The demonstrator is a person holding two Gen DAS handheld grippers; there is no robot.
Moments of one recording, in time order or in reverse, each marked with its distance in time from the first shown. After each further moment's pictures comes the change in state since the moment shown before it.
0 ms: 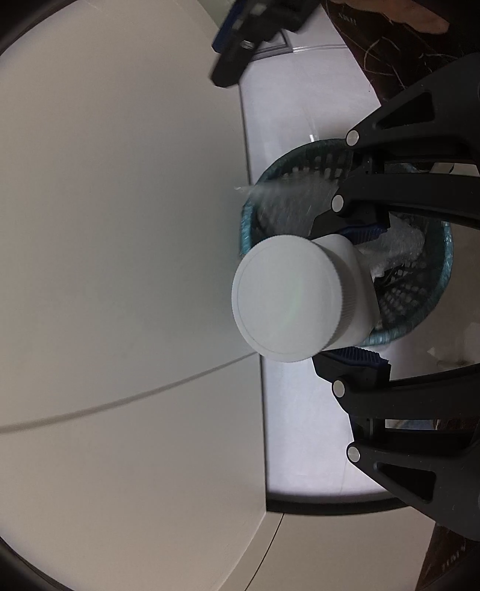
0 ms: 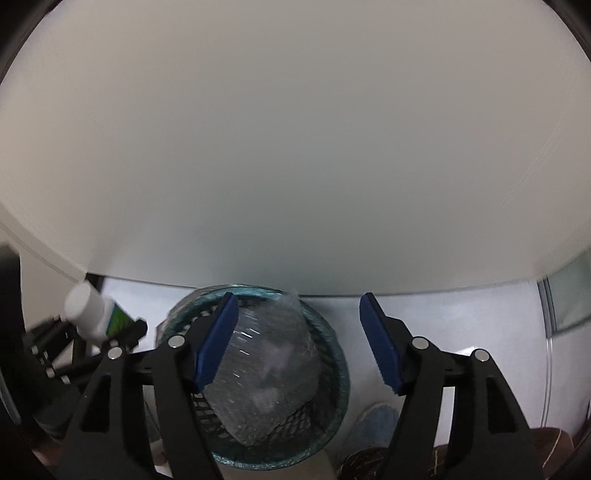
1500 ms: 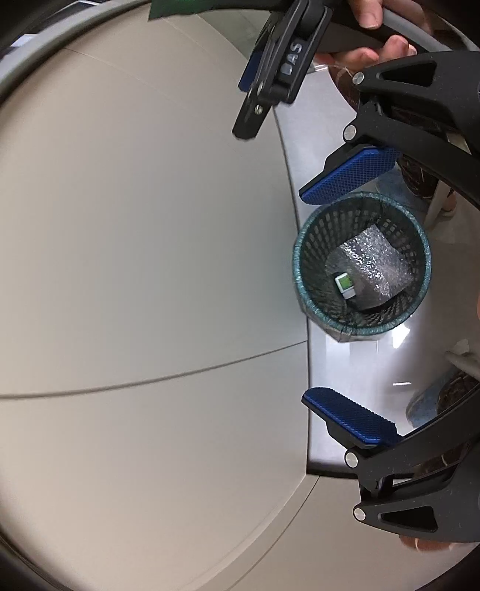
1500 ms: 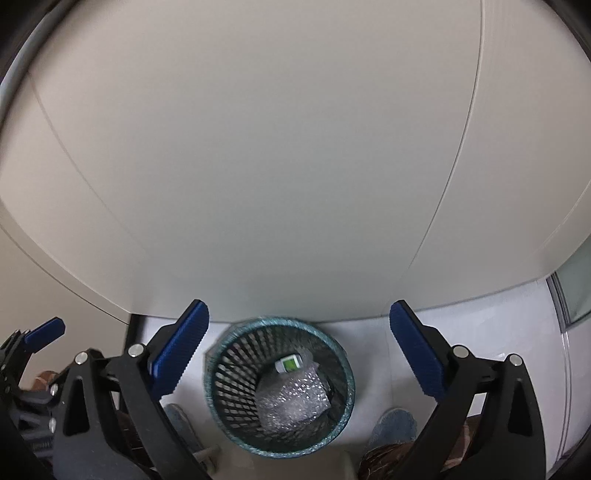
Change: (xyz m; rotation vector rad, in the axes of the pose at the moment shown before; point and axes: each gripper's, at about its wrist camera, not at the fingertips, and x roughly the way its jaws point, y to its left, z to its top) left arm -0.191 -0.021 0.010 0.014 -0.229 0.024; right arm -0.141 -0.043 0.024 0.075 -0.149 0.144
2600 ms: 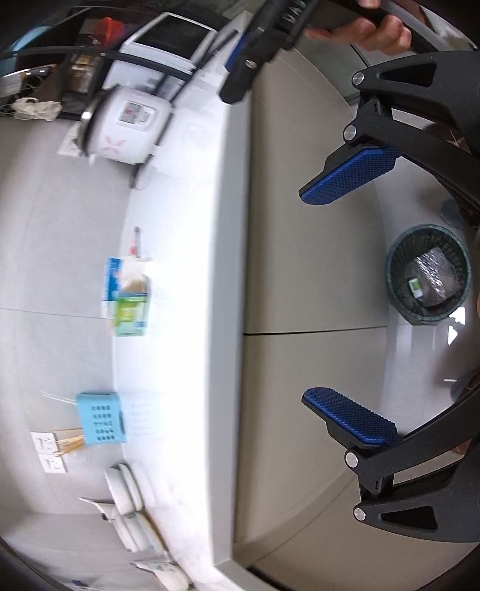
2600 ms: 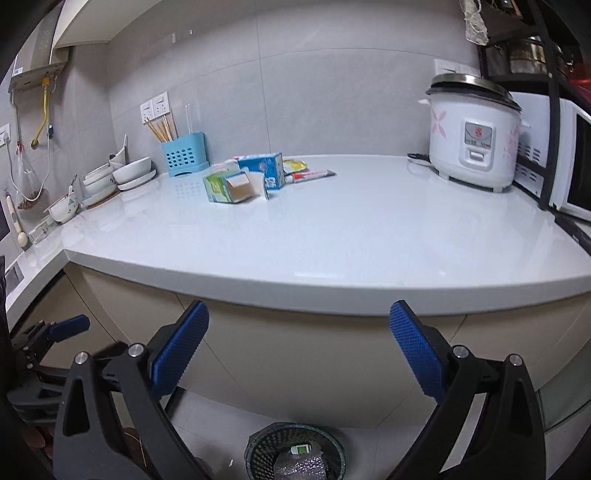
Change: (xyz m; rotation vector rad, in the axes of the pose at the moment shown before) left arm -0.225 0.020 0.157 -0.063 -0.260 0.021; right arm -0.249 0.069 0.186 -0.174 -0.343 0.109
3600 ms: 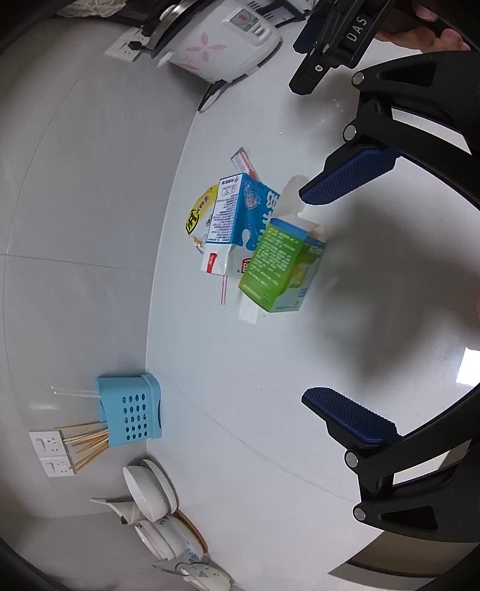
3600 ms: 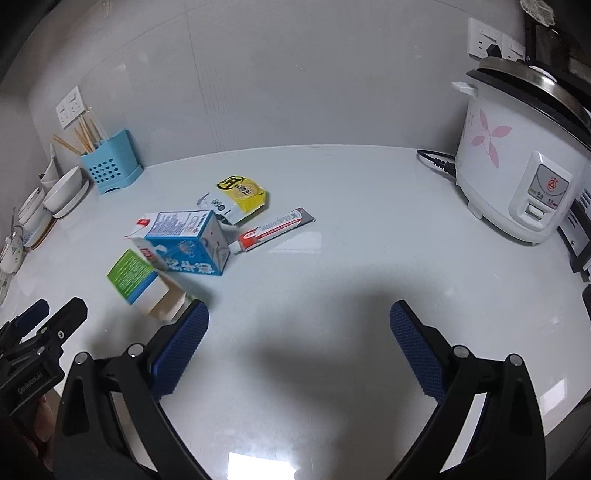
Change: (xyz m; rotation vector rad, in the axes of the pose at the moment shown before) left arm 0.145 0.020 0.239 -0.115 0.118 0.174; right arm 0.197 -0.036 0.198 0.085 0.282 -0.120
